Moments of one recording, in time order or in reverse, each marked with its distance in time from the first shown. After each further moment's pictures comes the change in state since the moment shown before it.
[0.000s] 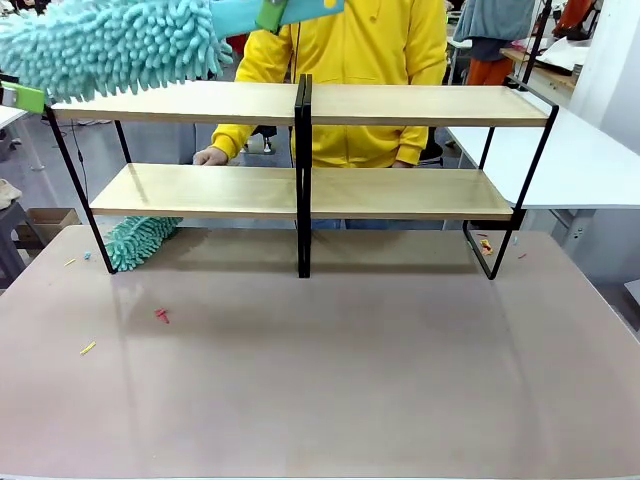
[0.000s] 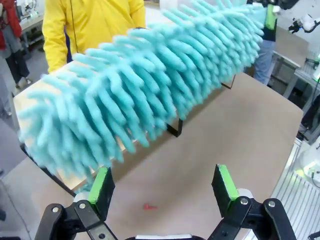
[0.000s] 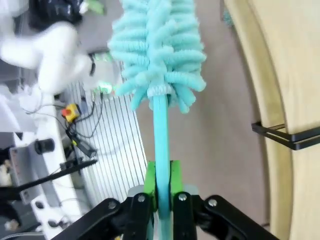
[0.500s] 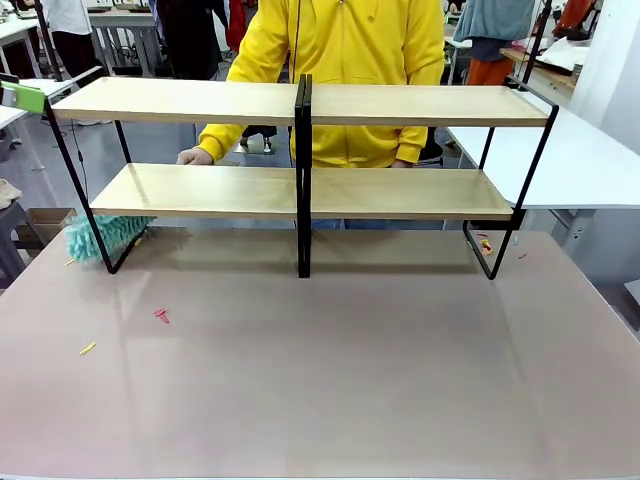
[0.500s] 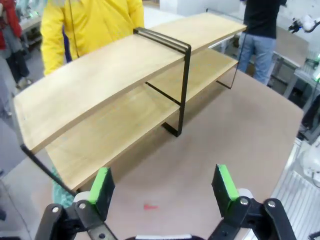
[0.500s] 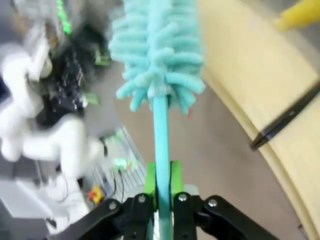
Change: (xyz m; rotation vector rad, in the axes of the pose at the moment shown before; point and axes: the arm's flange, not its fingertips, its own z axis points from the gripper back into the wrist) left arm 0.000 0.000 0.000 0.001 0.000 -0.001; right arm -0.038 0.006 0.084 -0.088 -0.408 -0.368
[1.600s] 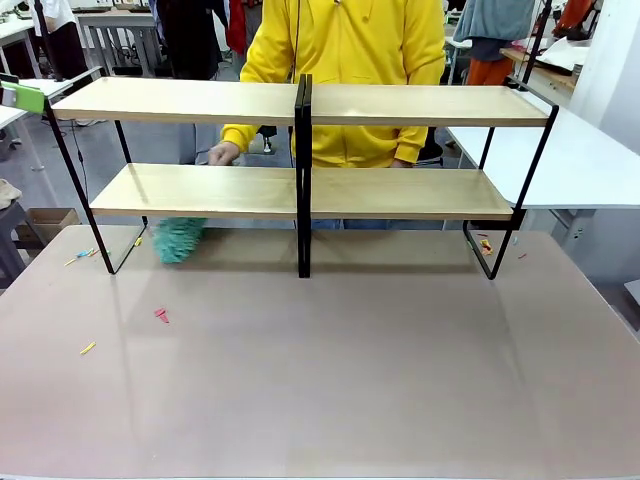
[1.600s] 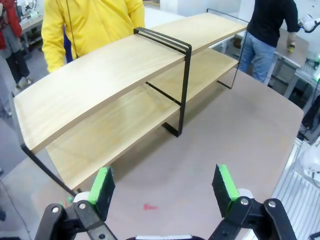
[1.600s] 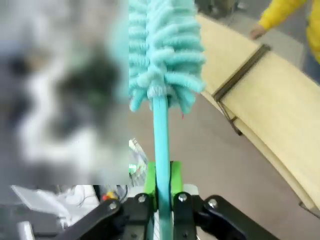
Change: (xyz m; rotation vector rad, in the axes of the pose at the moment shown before) left arm 0.000 0.000 0.000 0.001 0.000 0.000; right arm -0.099 -0.118 0.156 0.114 -0.119 -0.095
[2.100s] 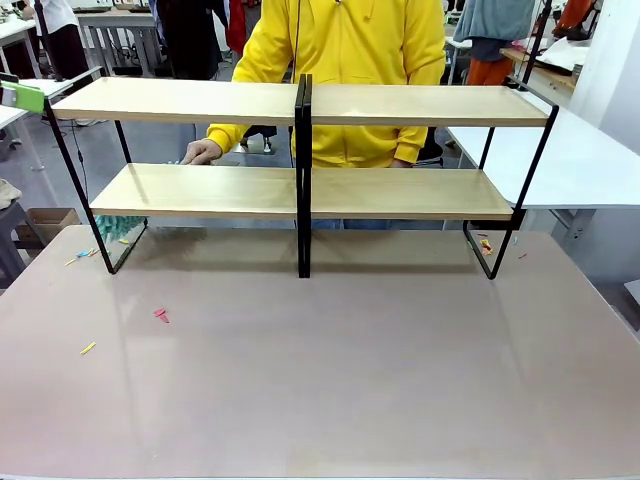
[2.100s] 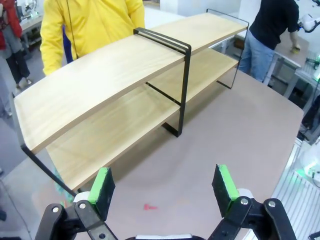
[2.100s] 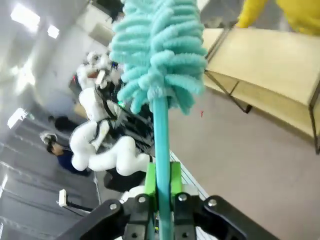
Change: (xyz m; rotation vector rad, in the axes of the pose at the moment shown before) left arm 0.000 0.000 0.000 0.001 -0.001 -0.001; right arm -0.221 -0.078 0.168 0.152 -0.284 -0.251
